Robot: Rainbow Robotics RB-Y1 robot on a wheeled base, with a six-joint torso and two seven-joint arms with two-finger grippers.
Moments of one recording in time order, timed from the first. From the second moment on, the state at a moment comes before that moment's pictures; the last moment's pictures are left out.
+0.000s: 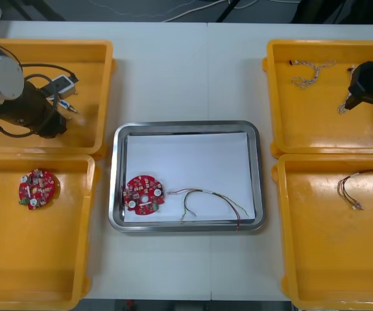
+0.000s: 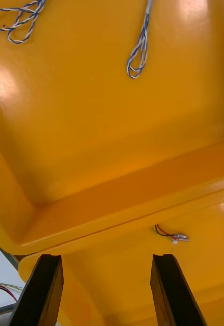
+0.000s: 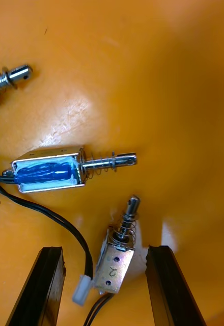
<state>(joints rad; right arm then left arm) -0.79 -0.91 0.13 -1.68 -0.93 1.90 0.79 -0.66 0.58 0.02 -1.29 0.53 1.40 -2.22</state>
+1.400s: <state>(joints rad) -0.81 -0.82 0.12 -1.17 -0.71 1.37 1.01 -0.66 0.59 0.03 -1.37 0.56 1.50 -2.22</state>
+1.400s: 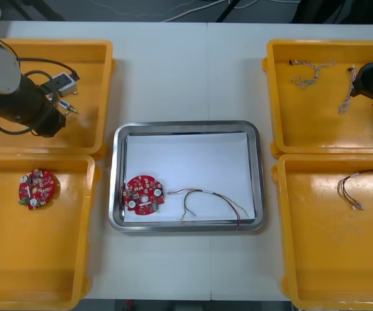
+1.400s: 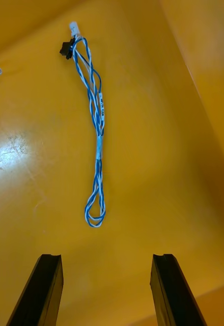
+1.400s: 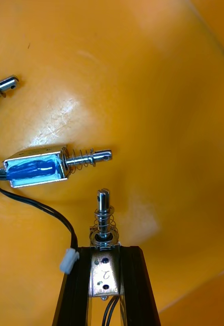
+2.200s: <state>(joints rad) -0.83 -0.74 0.17 -0.98 -0.61 1.09 1.06 -0.66 0.64 0.08 -1.70 0.63 1.89 -1.94</state>
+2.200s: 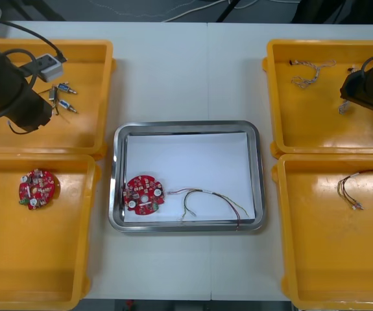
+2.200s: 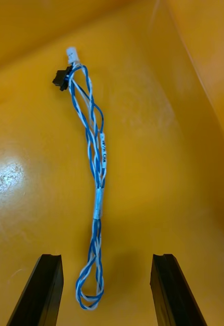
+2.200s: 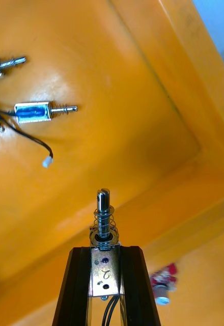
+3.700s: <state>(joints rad) -0.86 -0.72 0.21 -1.00 -0.61 1.23 1.07 -0.66 0.65 -0.26 -2.02 0.66 1.91 -0.98</state>
